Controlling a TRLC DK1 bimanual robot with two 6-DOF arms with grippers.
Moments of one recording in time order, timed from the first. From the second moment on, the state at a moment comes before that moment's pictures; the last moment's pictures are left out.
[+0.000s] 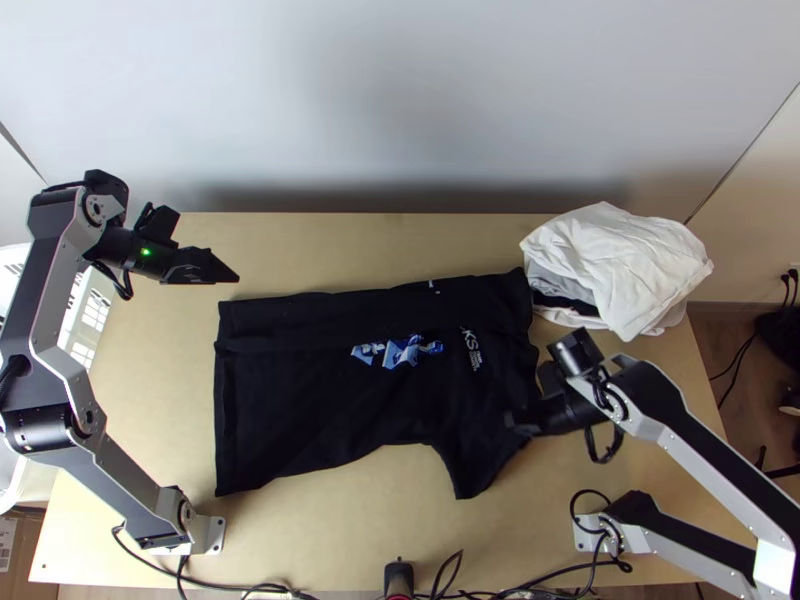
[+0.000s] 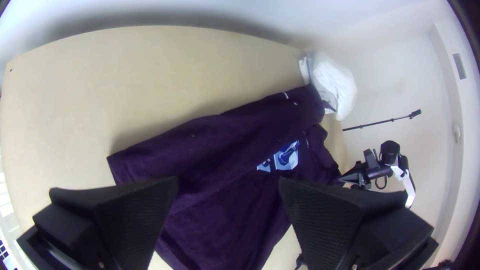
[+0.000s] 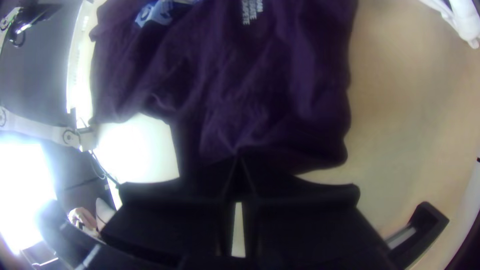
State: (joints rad) left arm 0.20 1.81 1.84 -1.42 0.69 0.40; right arm 0.53 1.12 0.83 -1.00 -0.33 0.41
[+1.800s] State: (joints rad) left arm 0.22 1.77 1.71 -1.43 0.68 0.42; right arm 0.34 1.46 1.13 -0.82 -0.20 0.56
